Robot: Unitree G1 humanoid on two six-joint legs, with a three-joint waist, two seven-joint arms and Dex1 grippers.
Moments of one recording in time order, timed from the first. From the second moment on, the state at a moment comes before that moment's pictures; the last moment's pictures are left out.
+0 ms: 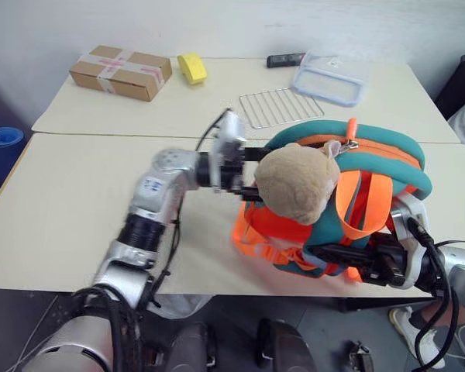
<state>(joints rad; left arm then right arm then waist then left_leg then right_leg) -0.89 0.45 -0.09 0.25 -0.50 0.41 -1.31 0.00 -0.83 -0.32 -0.48 1.18 0.85 0.97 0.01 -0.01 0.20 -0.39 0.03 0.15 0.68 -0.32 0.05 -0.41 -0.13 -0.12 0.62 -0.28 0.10</state>
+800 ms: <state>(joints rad) -0.85 0.28 -0.14 -0.14 -0.64 0.49 -1.18 -0.07 -0.83 -0.28 -0.42 1.12 0.83 1.01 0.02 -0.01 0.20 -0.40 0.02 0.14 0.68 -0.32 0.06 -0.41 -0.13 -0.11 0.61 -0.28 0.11</state>
